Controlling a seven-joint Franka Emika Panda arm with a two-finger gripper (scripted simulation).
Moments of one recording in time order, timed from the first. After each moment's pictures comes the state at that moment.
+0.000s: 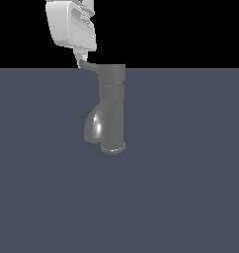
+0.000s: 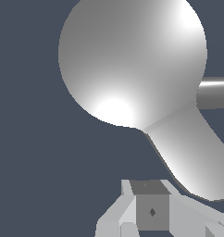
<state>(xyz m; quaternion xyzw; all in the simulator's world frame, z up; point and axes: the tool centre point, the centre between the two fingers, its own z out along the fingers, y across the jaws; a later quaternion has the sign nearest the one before) 0.004 0.106 0.297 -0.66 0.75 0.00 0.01</state>
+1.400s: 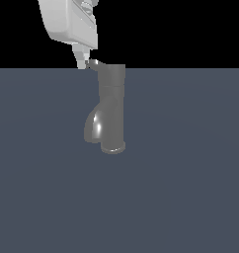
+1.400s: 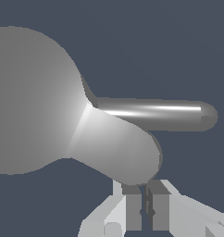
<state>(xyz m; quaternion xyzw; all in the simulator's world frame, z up) -0.068 0.086 0.297 -0.68 0.73 0.00 0.00</state>
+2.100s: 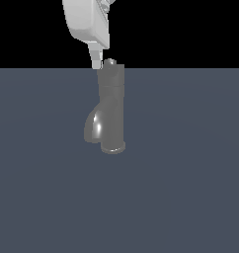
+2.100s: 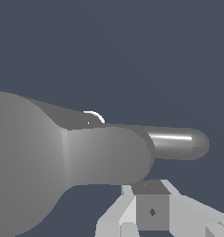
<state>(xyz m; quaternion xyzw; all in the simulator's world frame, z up) -0.081 0.050 0.297 -0.69 0.72 0.00 0.00</state>
